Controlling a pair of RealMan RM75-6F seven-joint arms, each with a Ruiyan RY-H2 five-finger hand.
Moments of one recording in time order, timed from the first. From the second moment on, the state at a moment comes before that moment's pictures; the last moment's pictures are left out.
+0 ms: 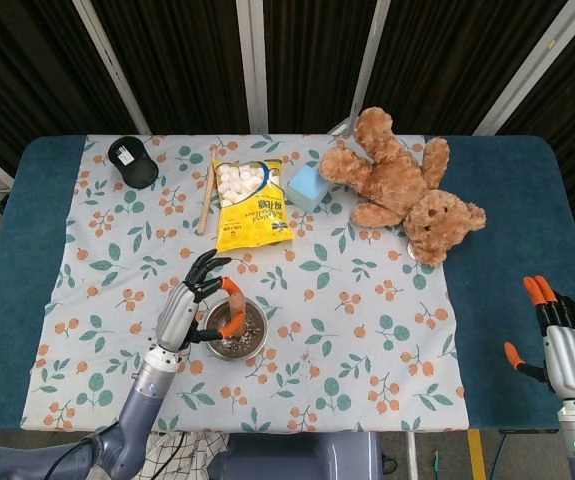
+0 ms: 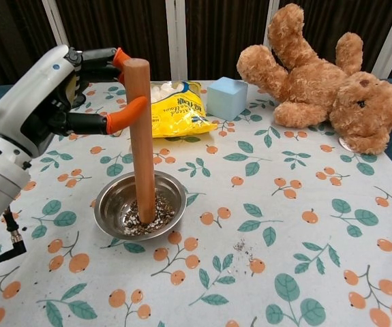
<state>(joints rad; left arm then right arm) -0.52 -1.88 -0.13 -1.32 1.62 1.50 -0.36 0.08 -1.12 0.10 -1.66 -1.39 1.41 0.04</state>
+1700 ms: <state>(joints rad) -0.53 -1.87 -0.12 -1.29 1.64 1.51 -0.39 0.08 -1.12 0.10 -1.66 -1.38 1.41 0.03</state>
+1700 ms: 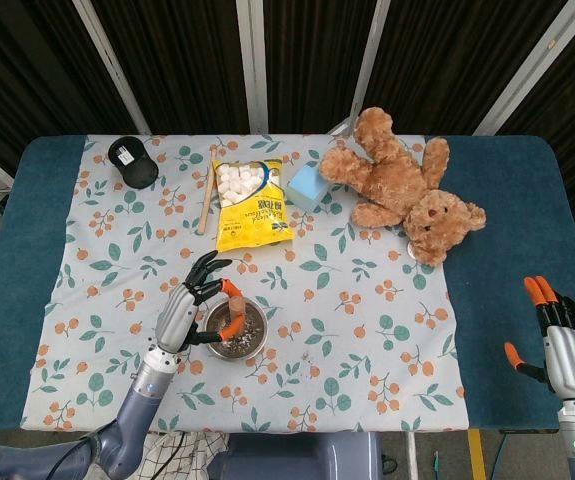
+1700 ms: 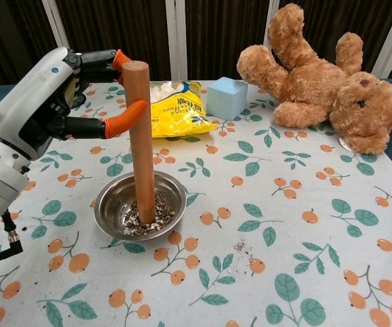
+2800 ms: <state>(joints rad) -0.56 -1.57 -0.23 -1.55 1.67 1.49 -0.20 0.07 -1.12 0.09 -1.66 -1.39 1.42 0.05</state>
